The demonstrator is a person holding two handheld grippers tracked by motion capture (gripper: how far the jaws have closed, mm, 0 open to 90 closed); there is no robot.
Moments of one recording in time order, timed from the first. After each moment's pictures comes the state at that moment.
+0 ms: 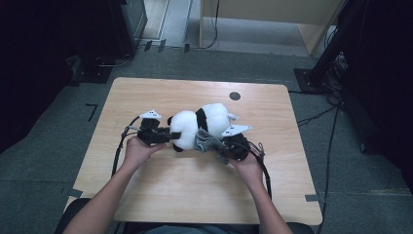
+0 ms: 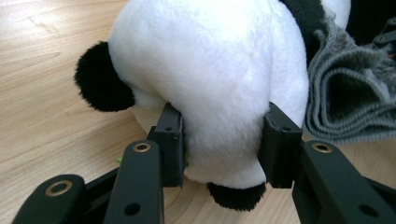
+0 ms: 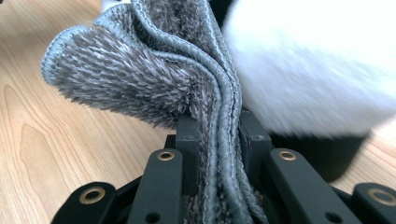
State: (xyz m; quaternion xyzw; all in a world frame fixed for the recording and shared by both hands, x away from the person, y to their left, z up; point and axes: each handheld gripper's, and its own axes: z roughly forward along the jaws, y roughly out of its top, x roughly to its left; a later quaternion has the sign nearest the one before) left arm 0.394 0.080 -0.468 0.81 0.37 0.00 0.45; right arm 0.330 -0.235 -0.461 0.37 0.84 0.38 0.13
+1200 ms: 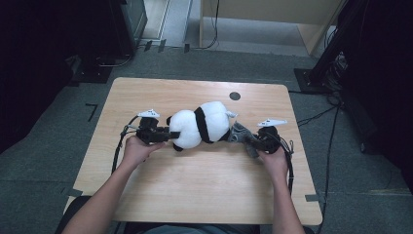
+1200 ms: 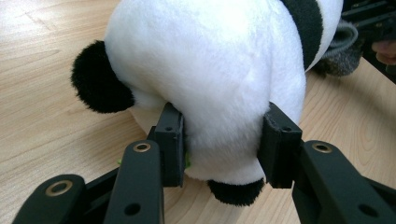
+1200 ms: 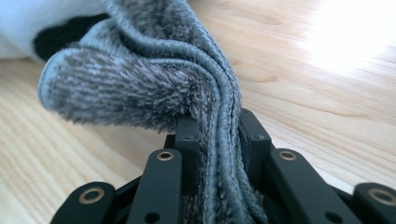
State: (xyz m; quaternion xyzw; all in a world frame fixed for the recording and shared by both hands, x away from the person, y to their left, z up) left arm 0.400 0.086 -0.470 0.81 0.37 -0.02 0.46; right arm 0.355 -0.338 -0.480 0.51 0.77 0.36 0.14
